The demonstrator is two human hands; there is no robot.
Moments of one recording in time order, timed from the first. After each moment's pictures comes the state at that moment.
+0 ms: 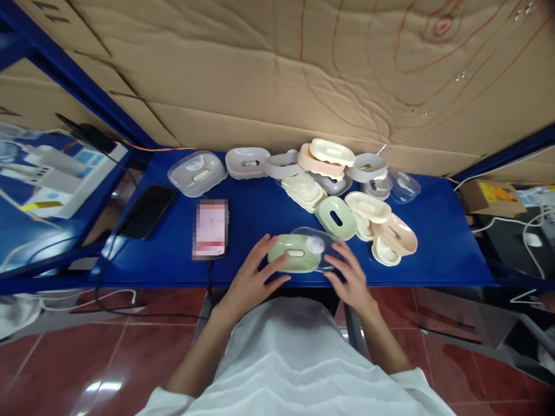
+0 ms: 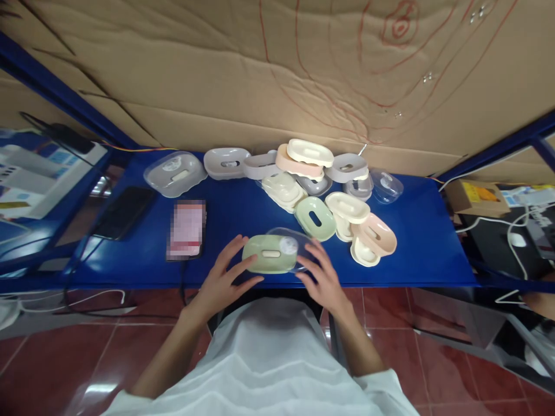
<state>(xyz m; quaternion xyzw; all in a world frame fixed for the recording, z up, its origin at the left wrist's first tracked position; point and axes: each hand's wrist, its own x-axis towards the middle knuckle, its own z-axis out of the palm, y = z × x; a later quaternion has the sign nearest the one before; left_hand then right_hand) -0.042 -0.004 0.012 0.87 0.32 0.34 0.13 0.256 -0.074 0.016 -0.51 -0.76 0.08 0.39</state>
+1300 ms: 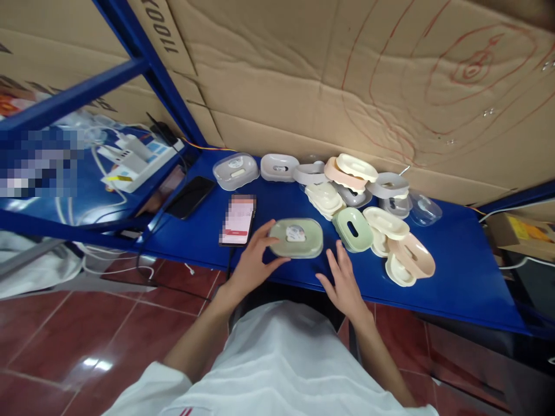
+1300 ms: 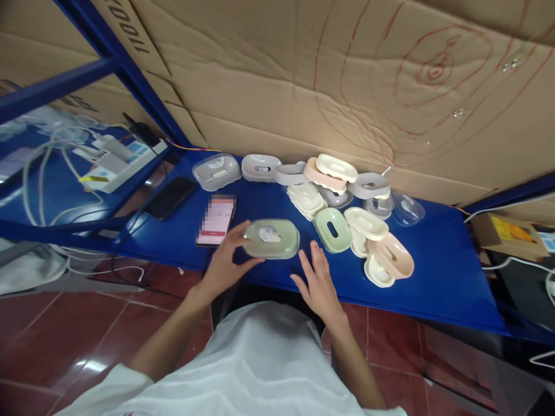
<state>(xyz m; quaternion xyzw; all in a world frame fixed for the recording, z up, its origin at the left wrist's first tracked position) -0.058 0.010 0.012 0.77 0.45 0.41 0.18 0.224 -0.060 0.002 -0.53 -0.81 0.07 0.24</state>
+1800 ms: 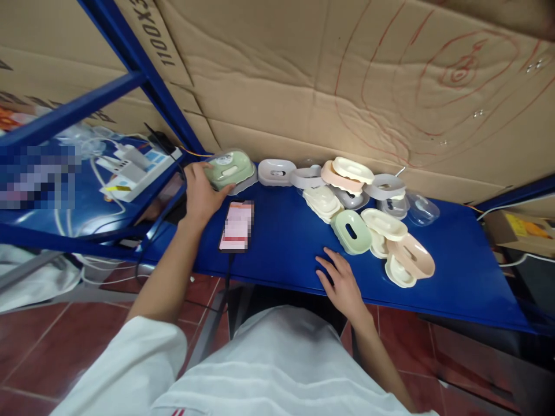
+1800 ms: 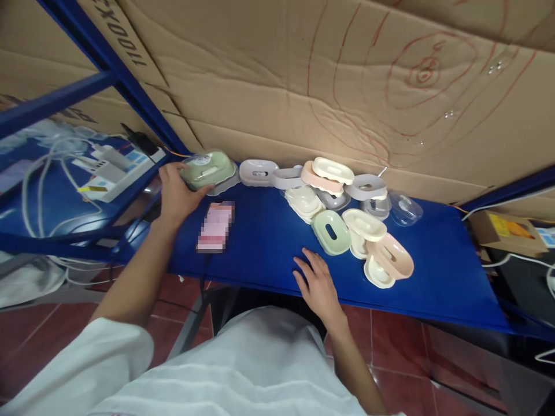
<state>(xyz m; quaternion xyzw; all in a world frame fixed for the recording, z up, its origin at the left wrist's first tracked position) -0.171 0.191 0.039 0.65 0.64 0.41 0.05 0.223 -0.056 -0.001 -0.57 -0.78 0.13 0.25</state>
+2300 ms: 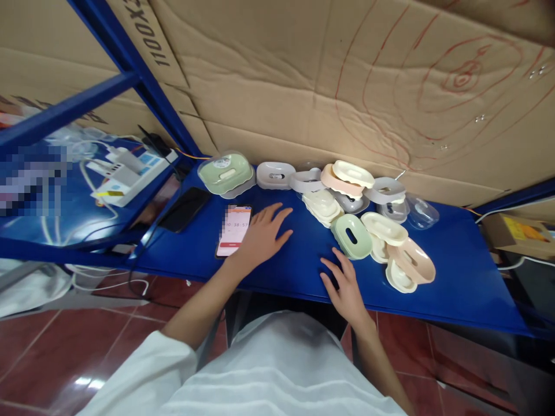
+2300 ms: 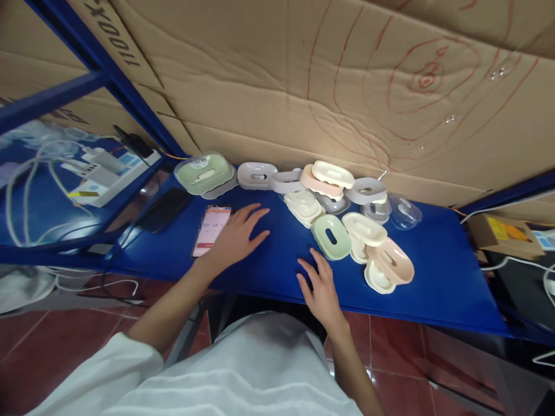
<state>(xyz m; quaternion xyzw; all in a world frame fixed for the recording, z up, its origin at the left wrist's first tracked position) -0.040 0.093 0.049 0.84 0.48 0.24 0.08 0.225 -0.054 0.000 -0.59 -0.74 0.12 0.30</state>
